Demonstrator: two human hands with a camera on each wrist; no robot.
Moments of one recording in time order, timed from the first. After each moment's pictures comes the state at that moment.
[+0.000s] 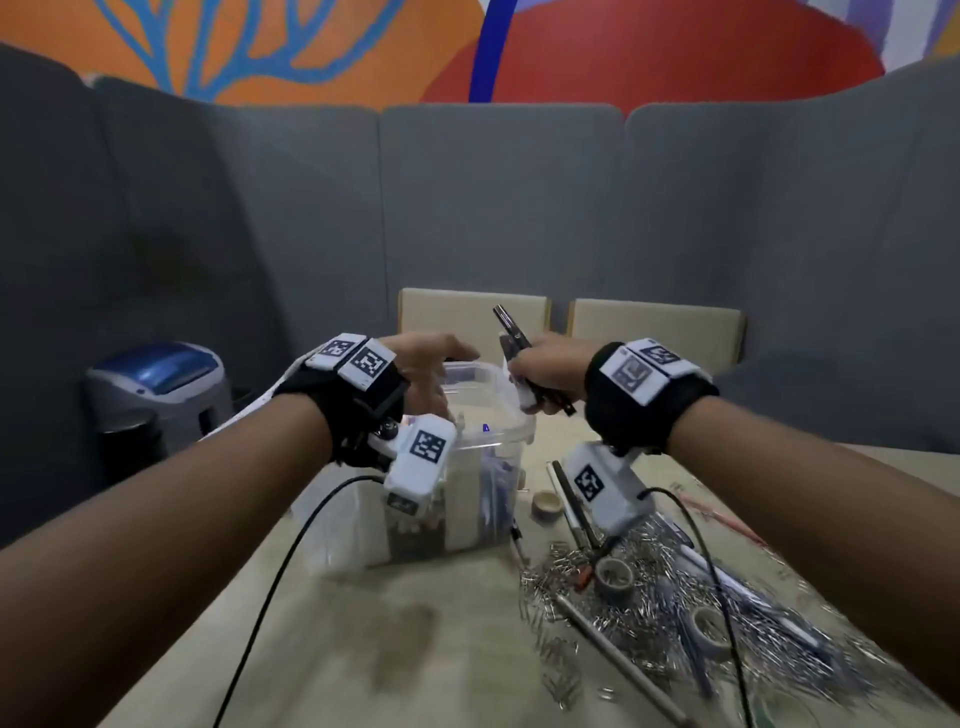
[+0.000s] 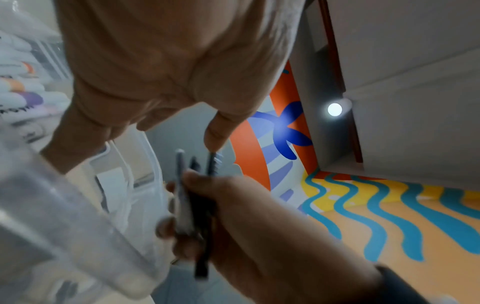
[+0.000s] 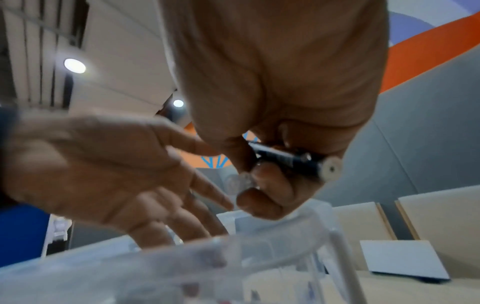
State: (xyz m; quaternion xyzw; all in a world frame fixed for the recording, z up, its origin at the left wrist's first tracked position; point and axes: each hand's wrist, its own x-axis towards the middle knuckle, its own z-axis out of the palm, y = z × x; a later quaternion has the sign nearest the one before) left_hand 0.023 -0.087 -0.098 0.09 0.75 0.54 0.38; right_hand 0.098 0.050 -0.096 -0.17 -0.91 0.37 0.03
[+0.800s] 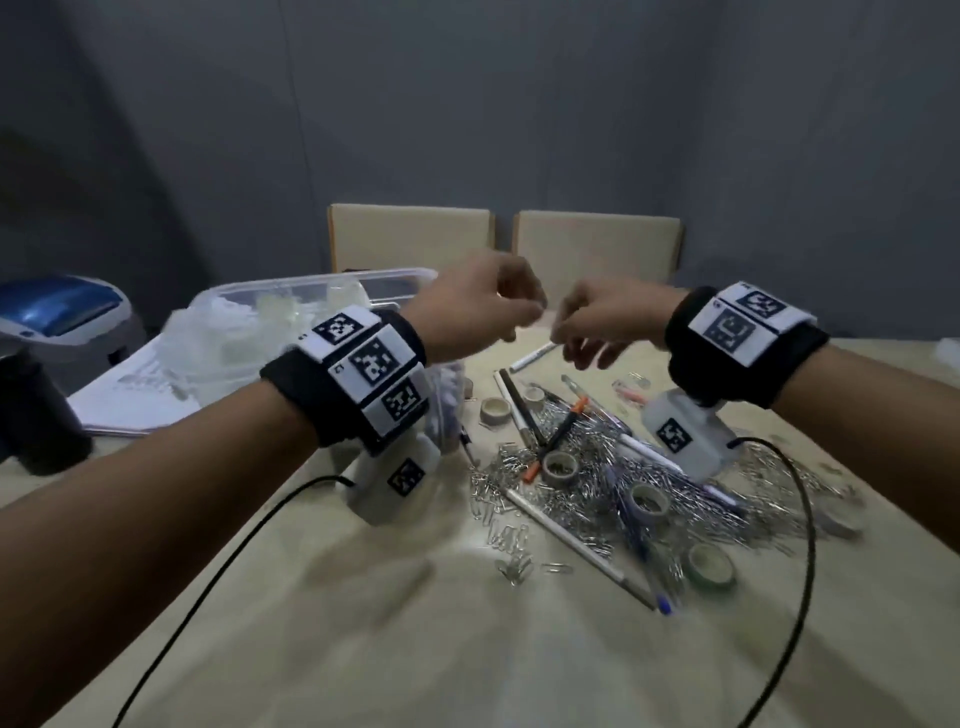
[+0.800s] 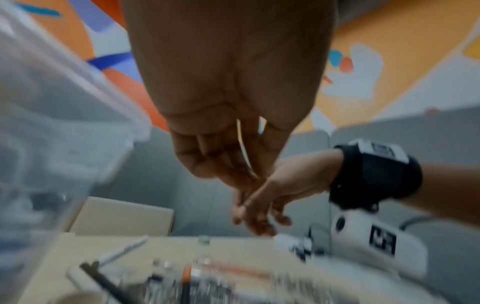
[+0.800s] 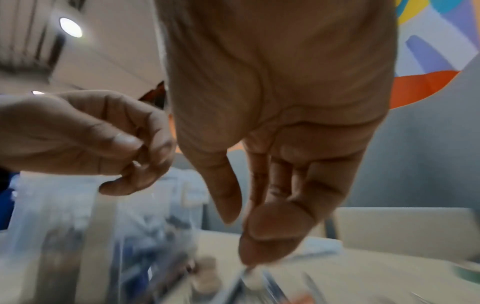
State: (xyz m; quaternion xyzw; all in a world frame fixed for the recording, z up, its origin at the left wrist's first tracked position) left_hand 0.100 -0.045 -0.131 0.50 0.76 0.41 0.07; right_hand 0.172 0.122 -0.131 -0.20 -0.94 0.29 0.00
